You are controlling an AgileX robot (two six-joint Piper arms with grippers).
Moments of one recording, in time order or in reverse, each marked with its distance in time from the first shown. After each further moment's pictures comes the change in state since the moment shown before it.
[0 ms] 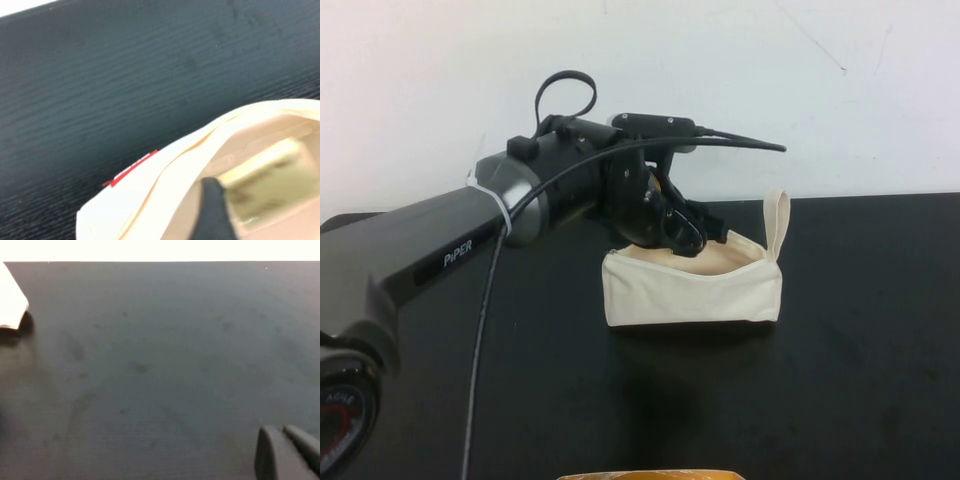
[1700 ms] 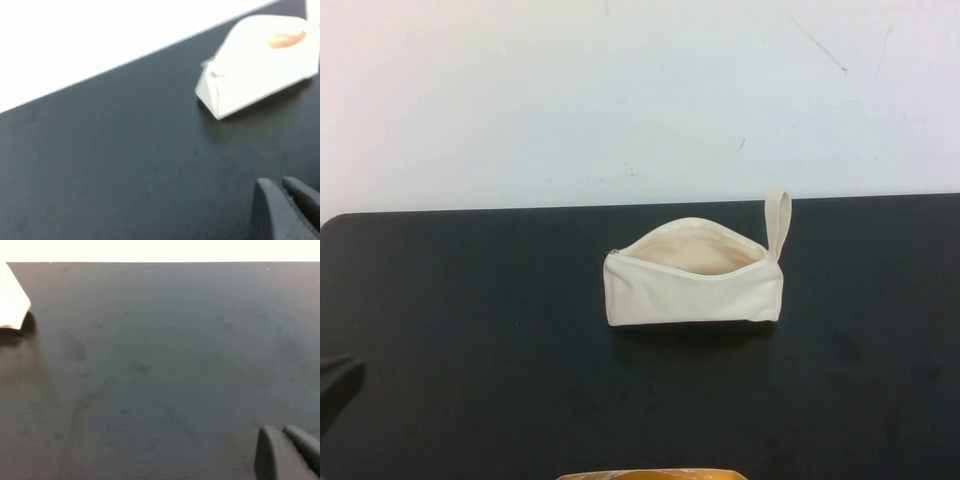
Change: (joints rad) right arm 0.000 0.000 0.000 0.000 0.002 0.000; left arm 0.005 -1.504 1.042 0.291 0.045 0.004
